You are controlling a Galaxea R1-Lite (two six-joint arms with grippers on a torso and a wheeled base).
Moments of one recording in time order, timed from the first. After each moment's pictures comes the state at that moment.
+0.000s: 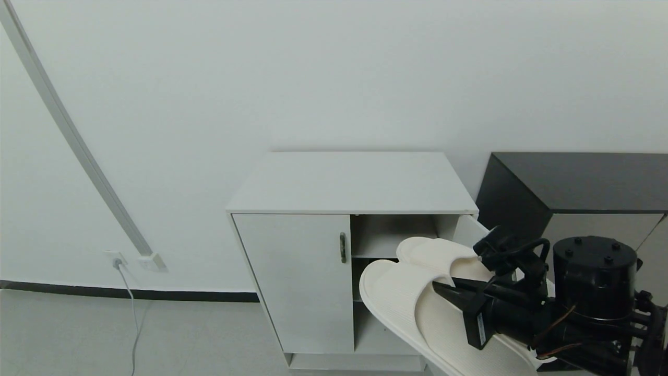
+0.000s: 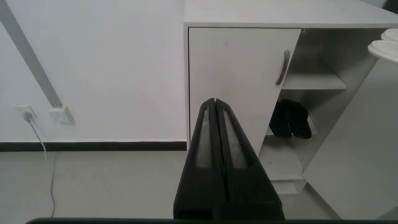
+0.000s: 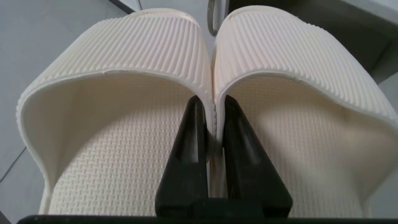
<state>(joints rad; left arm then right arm) 0.00 0.00 0.00 0.00 0.00 -0.01 0.69 1.64 -0.44 -0.89 0.01 -0.04</state>
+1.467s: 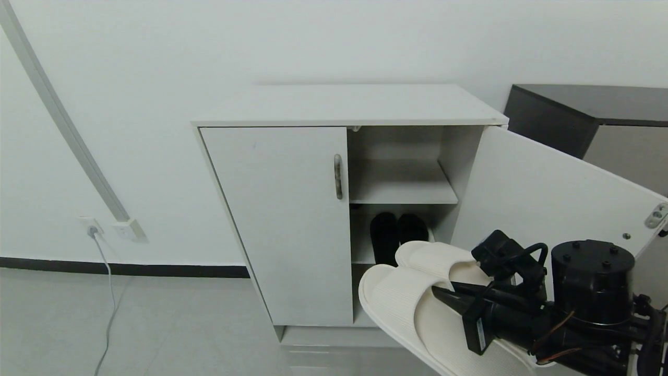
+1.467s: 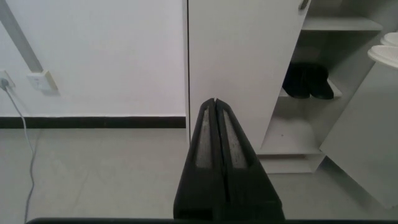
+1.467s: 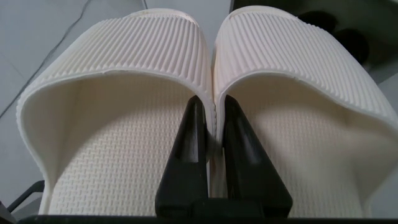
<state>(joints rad) 0.00 0.00 0.00 0.00 0.00 -0.01 0.70 1.64 -0.43 -0.89 0.01 -0.04</state>
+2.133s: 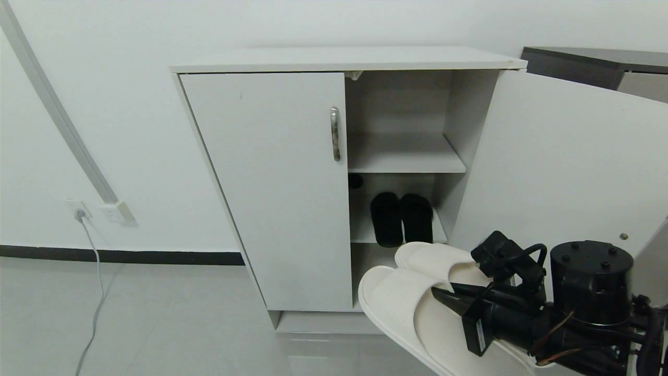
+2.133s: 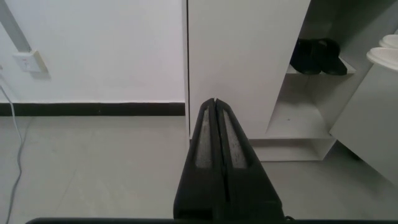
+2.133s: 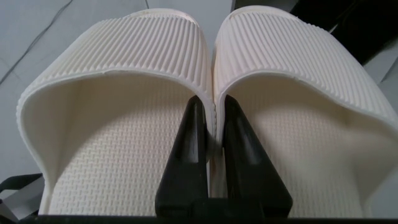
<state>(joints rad) 0.00 0.00 0.00 0.00 0.00 -0.01 0.70 1.64 -0.43 -0.89 0.01 -0.04</state>
